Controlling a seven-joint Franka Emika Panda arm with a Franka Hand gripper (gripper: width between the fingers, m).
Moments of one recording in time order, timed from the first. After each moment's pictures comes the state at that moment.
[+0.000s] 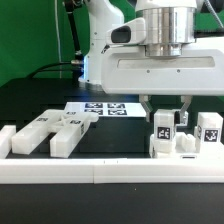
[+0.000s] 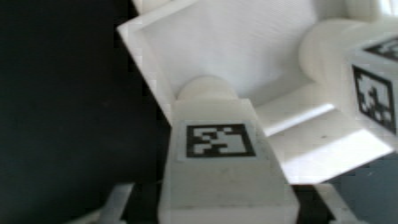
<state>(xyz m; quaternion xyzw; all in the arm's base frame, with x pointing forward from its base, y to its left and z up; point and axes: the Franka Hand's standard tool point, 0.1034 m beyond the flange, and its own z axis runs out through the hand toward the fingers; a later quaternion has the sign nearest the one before) 0.618 0.058 0.076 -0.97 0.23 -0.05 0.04</state>
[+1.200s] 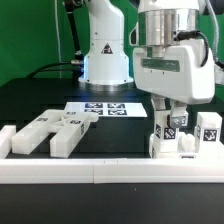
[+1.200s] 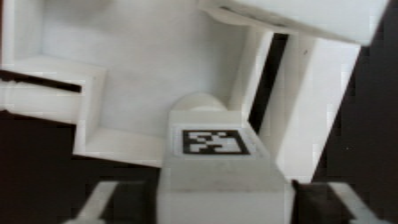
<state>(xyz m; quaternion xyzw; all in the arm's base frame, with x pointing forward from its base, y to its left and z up) 0.616 0.060 0.074 -0.80 0.60 -0.04 0.06</state>
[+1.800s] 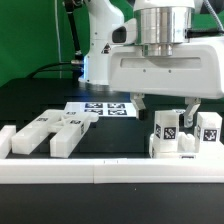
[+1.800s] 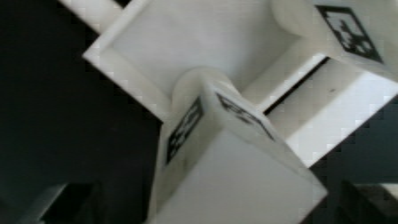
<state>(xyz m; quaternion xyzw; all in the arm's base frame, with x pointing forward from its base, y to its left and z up) 0.620 0.053 0.075 -0.95 0.31 -0.06 0.04</state>
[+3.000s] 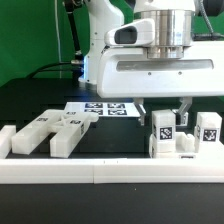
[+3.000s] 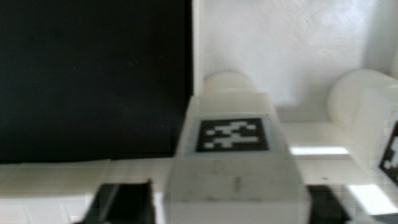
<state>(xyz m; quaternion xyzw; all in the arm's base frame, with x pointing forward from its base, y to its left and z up) 0.619 0.051 0.072 -1.00 0.02 -0.06 0.01</state>
